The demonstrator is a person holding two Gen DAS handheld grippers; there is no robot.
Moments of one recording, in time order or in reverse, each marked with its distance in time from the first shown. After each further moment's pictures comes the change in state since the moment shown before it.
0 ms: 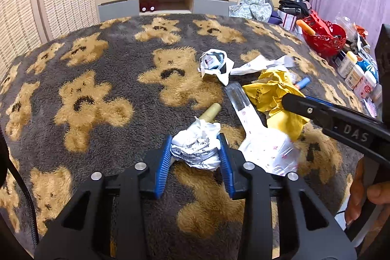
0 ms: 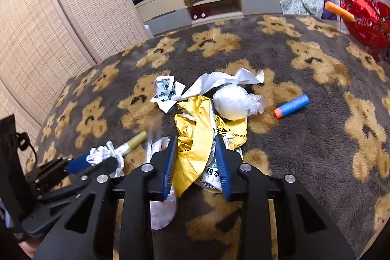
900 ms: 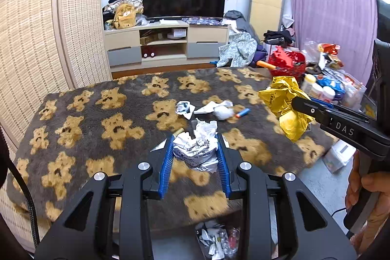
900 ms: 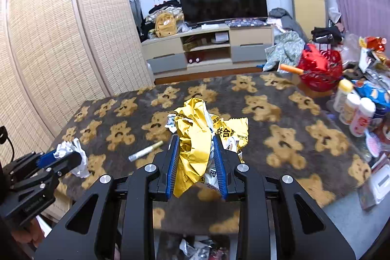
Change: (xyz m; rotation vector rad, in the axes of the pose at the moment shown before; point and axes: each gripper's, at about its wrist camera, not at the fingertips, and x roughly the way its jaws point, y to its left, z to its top) left arm -0.205 -0.077 -0.031 0.062 -0.239 0.031; right arm -0.205 0.004 -0.031 -0.060 -0.242 -0.063
